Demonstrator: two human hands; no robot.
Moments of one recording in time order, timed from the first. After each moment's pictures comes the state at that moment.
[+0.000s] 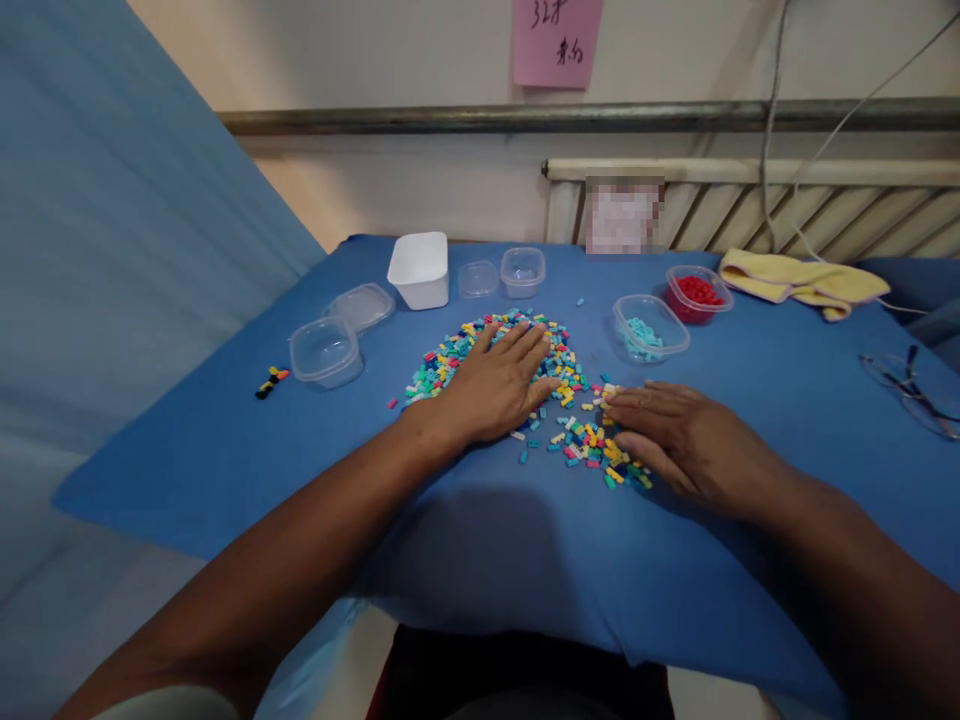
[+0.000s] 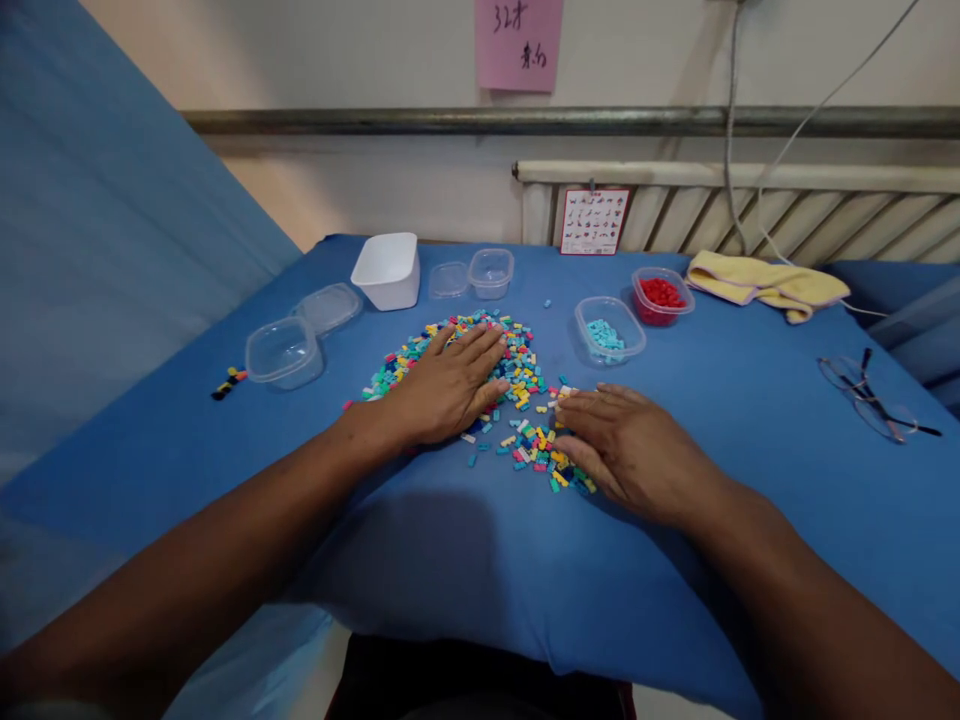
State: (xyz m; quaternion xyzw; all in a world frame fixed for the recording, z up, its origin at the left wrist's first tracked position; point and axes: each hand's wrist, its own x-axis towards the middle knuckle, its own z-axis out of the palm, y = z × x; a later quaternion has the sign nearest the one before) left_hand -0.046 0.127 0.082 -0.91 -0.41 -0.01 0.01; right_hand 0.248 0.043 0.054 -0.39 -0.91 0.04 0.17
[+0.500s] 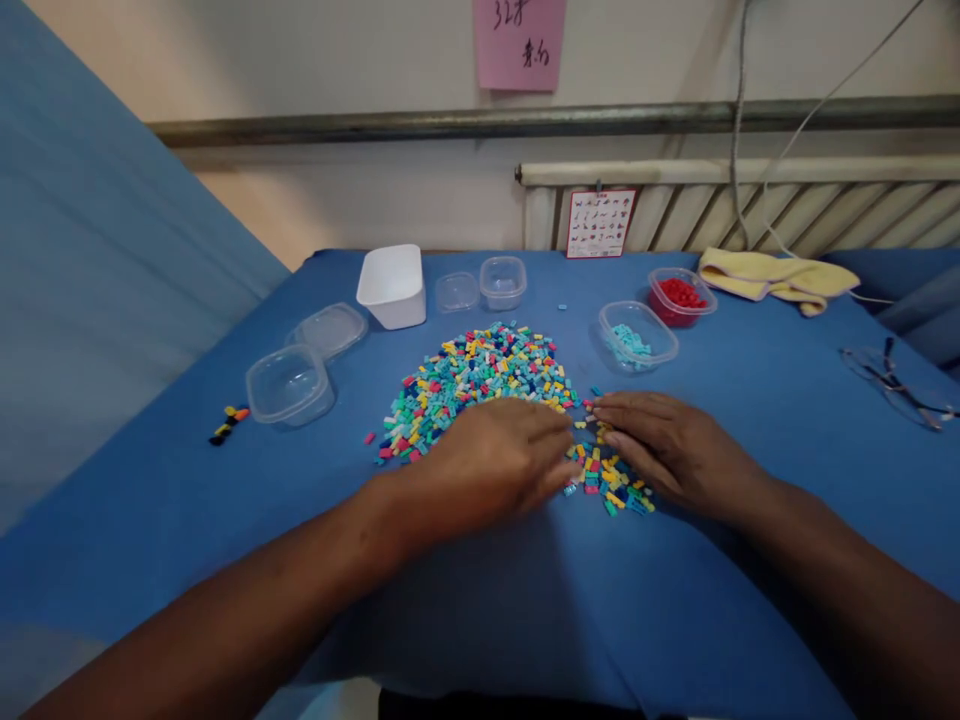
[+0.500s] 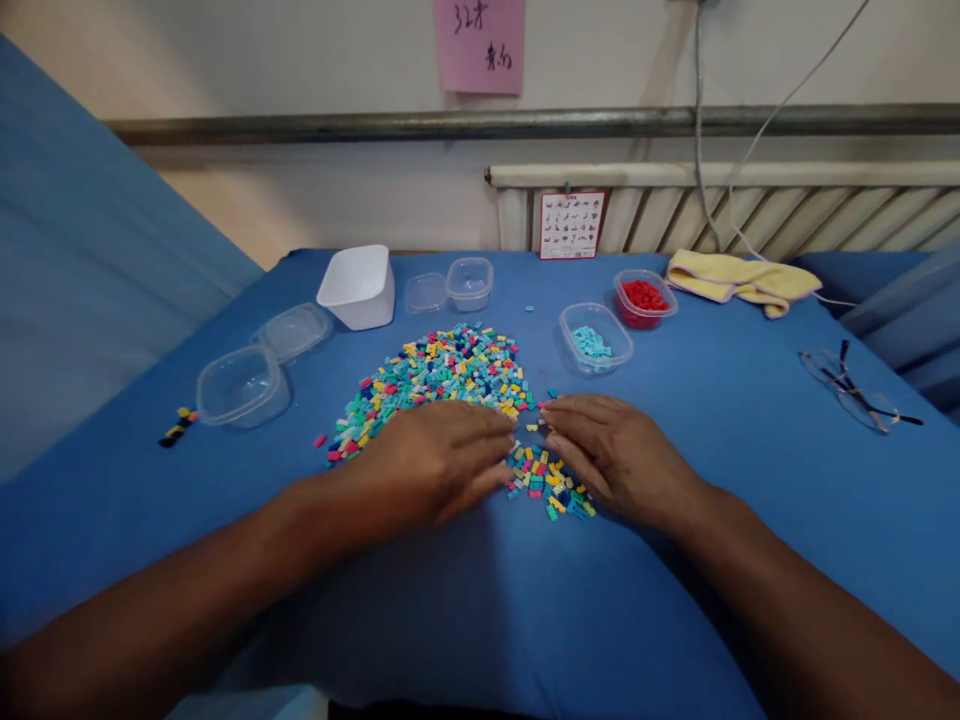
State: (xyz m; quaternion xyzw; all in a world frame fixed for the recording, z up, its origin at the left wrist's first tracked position) left_hand -0.052 0.095 0.090 -0.97 -0.17 -0.16 -0.02; right_hand 0.240 0.056 0.038 -0.39 -0.87 0.07 0.29
